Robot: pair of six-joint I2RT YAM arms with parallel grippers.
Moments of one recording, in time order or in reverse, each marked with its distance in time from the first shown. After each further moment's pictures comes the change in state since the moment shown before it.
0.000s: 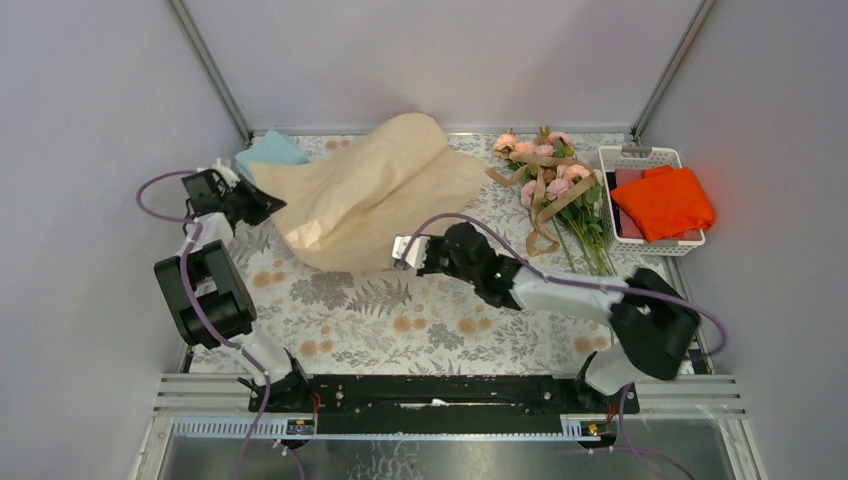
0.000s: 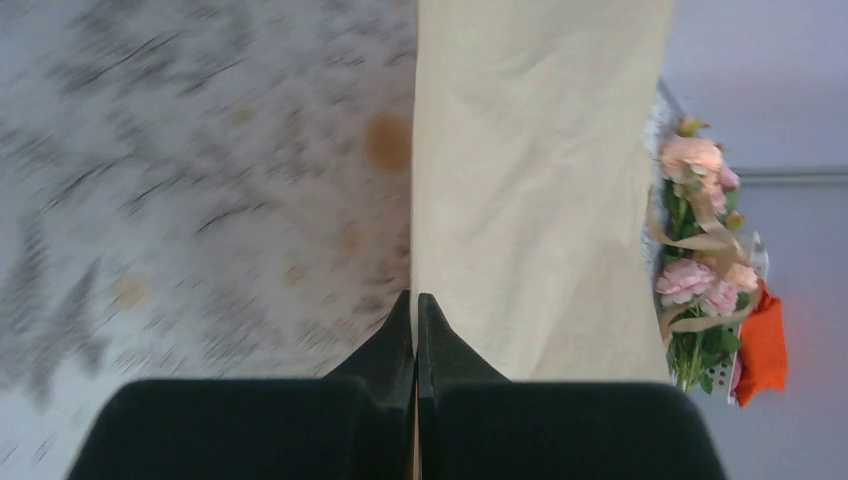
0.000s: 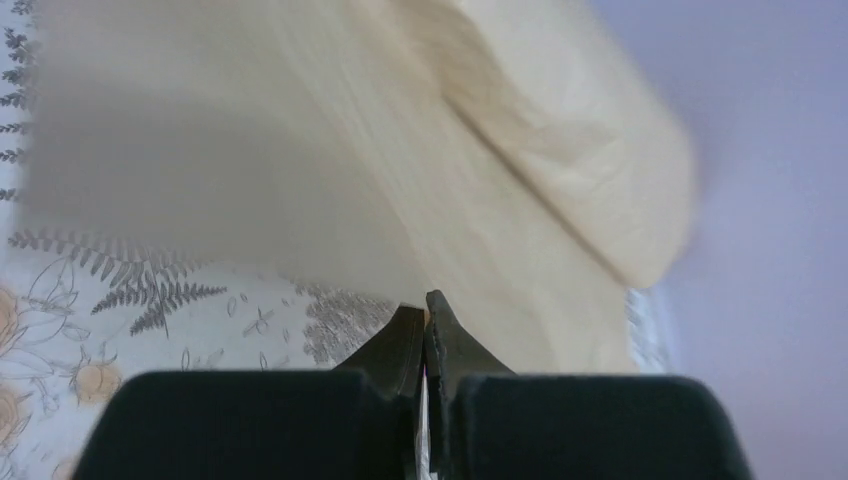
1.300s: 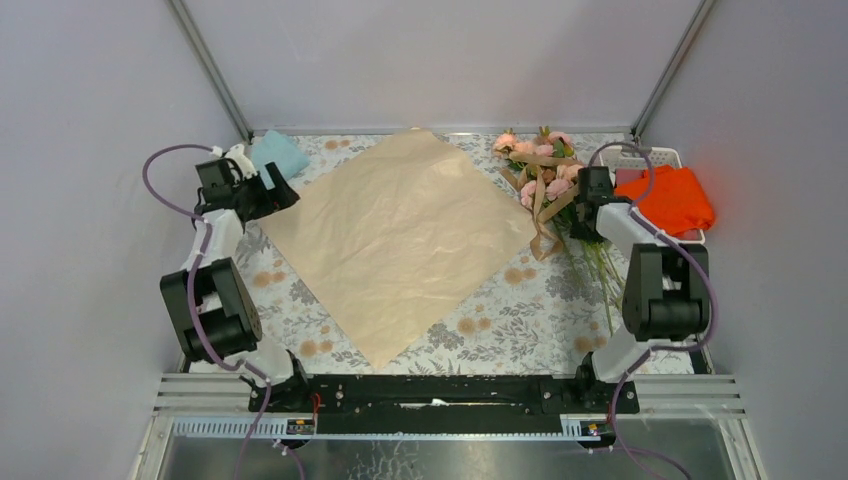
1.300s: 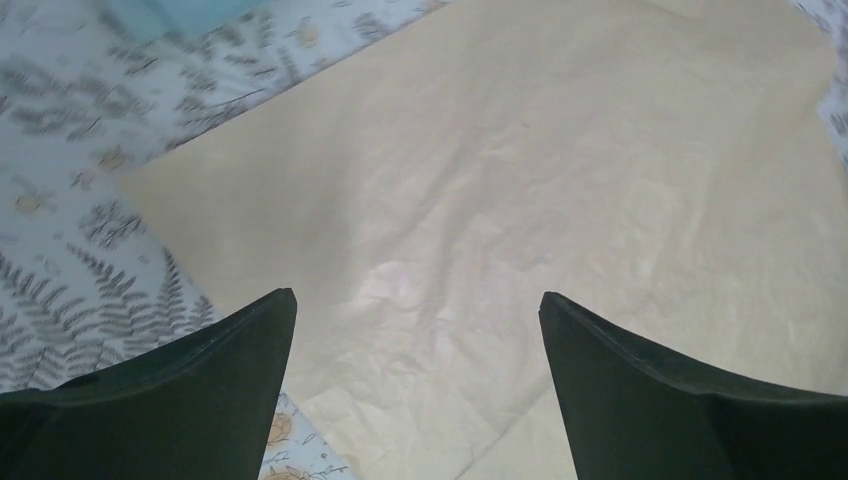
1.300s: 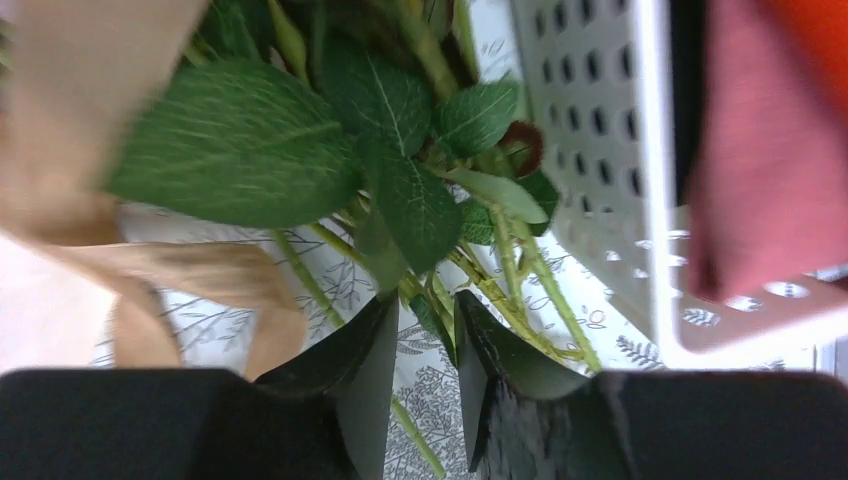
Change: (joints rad) left arm -0.134 -0.077 0.037 -0.076 -0.227 0.300; right arm -0.918 -0.021 0.150 -0.767 0.388 0.902
